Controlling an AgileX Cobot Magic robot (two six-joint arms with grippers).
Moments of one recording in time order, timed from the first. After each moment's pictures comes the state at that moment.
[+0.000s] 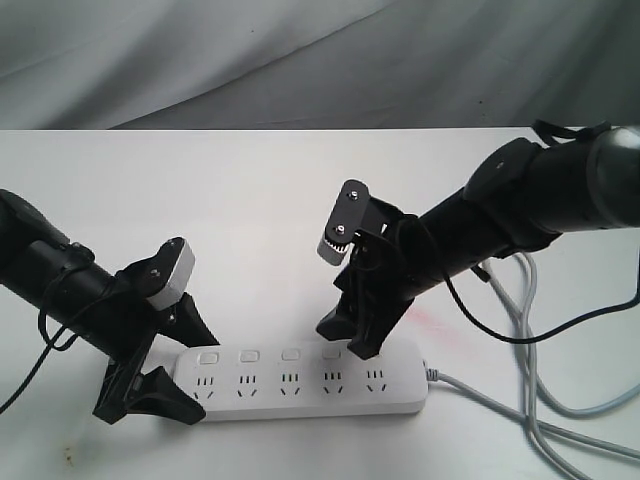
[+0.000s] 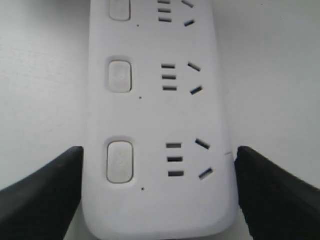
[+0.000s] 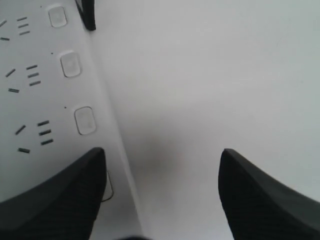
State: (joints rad) left arm -0.01 2.00 -0.90 -0.96 0.96 2.10; right arm 0.46 1.92 -1.05 0.99 0.57 -1.60
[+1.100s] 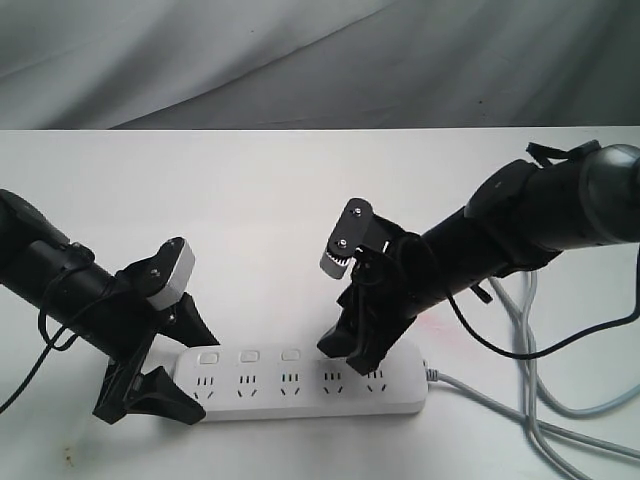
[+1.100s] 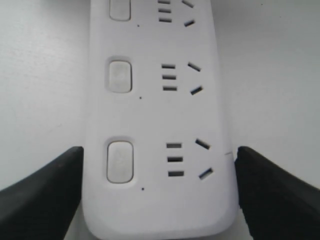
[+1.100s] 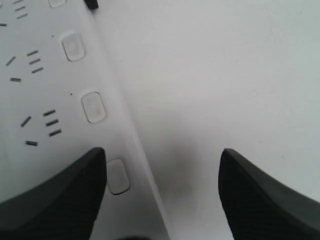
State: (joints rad) left arm -0.01 2.00 -0.90 -0.96 0.96 2.10; right arm 0.47 1.93 -1.01 1.05 0.56 -1.60
